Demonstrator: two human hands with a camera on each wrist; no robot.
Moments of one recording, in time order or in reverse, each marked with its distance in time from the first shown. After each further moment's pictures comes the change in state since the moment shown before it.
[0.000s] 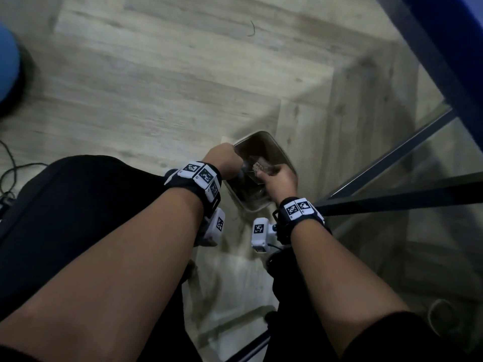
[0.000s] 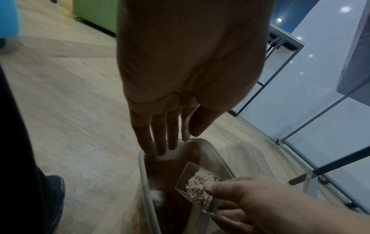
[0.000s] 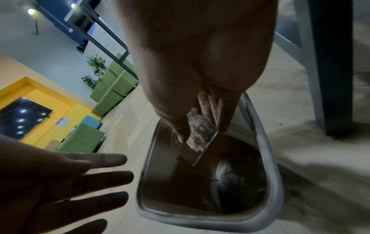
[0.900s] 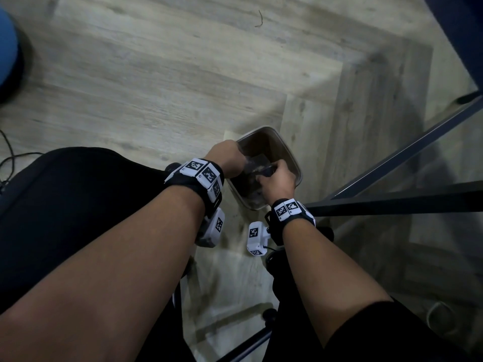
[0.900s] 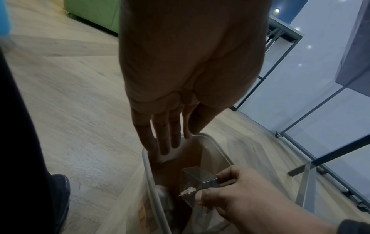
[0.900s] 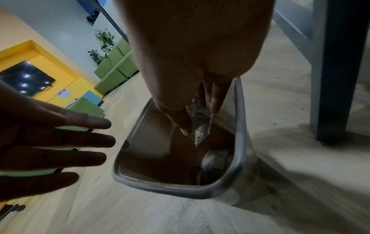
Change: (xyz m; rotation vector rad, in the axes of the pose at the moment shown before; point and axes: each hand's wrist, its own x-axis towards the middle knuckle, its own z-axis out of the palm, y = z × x) left_hand -0.002 -0.002 0.002 -0.022 -0.010 -0.002; right_hand 0.001 0.006 0.025 -0.129 0.079 -0.067
